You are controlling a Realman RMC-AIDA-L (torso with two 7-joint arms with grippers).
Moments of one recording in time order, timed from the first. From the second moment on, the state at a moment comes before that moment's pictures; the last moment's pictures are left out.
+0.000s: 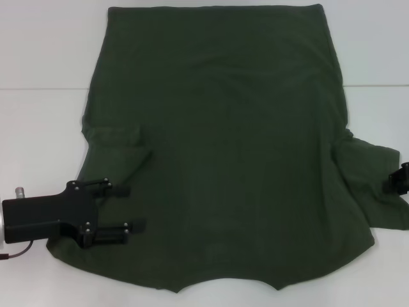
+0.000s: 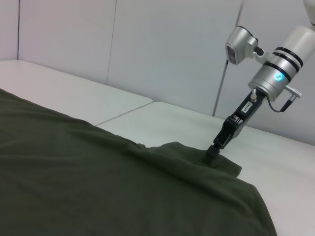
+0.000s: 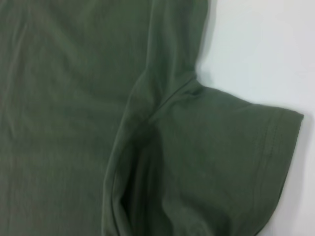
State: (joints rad) left arm -0.49 -2.08 0.43 0.73 2.22 1.73 -1.25; right arm 0.69 1.94 -0.72 -0.74 -2.64 -1.30 2.65
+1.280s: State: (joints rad) left arm -0.48 -2.09 0.43 0.72 2.22 1.73 -1.24; right arm 0.65 1.91 -0.59 -0.77 -2.53 -1.35 2.59
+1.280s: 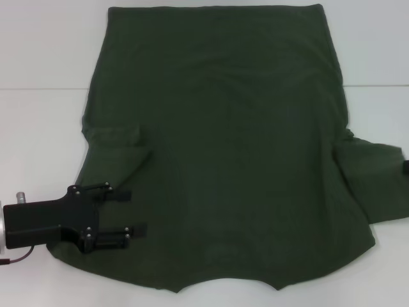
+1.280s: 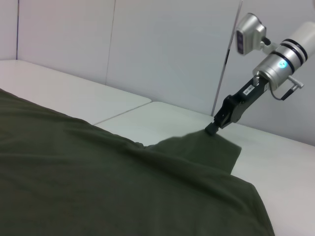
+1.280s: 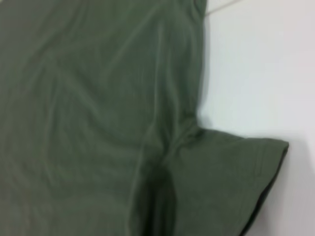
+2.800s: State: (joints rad) left arm -0.49 -2.09 0.43 0.73 2.22 1.72 -1.25; right arm 0.83 1.90 -0.70 -0.79 -2.32 -1.42 2.57
